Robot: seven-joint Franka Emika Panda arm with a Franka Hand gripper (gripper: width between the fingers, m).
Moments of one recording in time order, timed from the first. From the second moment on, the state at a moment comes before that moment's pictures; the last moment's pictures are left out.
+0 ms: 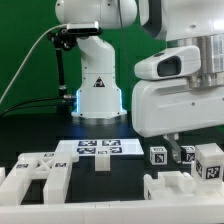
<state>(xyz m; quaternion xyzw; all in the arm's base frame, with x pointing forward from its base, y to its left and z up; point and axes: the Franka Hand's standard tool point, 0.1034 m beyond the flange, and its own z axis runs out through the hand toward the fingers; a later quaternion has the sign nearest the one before) 0.647 0.114 0.085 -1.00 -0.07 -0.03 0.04</state>
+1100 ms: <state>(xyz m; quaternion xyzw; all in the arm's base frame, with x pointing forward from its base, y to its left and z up) 0.645 0.115 0.084 -0.98 0.19 -0.05 0.07</state>
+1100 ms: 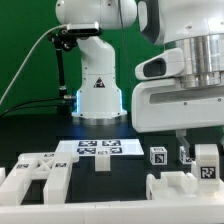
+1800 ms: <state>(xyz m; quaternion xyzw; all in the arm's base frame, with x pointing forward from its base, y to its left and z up) 0.643 0.119 0.083 -0.91 0.42 -0.04 0.08</state>
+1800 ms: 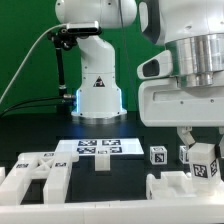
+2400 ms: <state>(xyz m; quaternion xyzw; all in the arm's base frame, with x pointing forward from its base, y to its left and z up) 0.640 0.138 0.083 -0.73 0.67 0.00 0.11</state>
